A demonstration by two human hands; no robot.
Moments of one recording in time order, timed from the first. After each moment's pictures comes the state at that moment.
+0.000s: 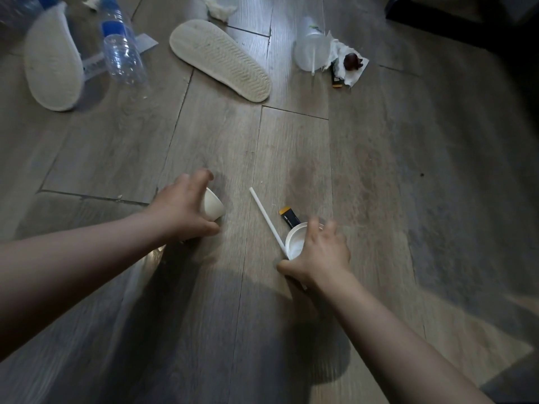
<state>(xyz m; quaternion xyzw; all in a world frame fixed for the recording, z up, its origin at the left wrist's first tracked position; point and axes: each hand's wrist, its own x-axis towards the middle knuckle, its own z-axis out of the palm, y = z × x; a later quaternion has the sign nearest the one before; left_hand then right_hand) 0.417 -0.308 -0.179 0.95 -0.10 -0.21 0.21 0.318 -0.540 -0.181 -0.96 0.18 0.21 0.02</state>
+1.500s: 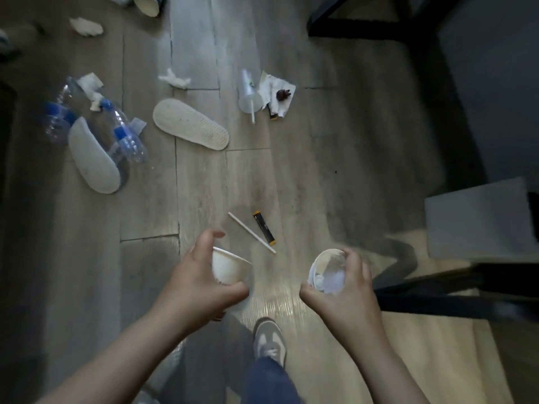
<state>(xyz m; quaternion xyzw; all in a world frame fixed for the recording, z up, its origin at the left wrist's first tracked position) 0.313 -0.330 0.194 0.82 0.01 -0.34 0.46 0.208 -0.526 0.206 -0.84 0.41 0.10 0.32</state>
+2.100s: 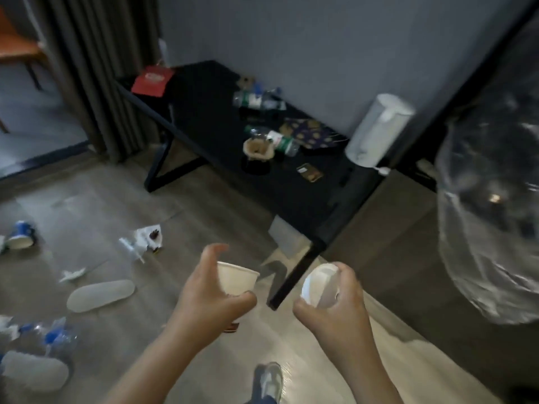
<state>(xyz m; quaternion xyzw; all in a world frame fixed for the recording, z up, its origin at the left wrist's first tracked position) 0.206 -0.383 0.697 0.73 -0.37 -0.33 0.47 0.017 -0.449 0.725 -0.69 0.58 -0.24 0.36</state>
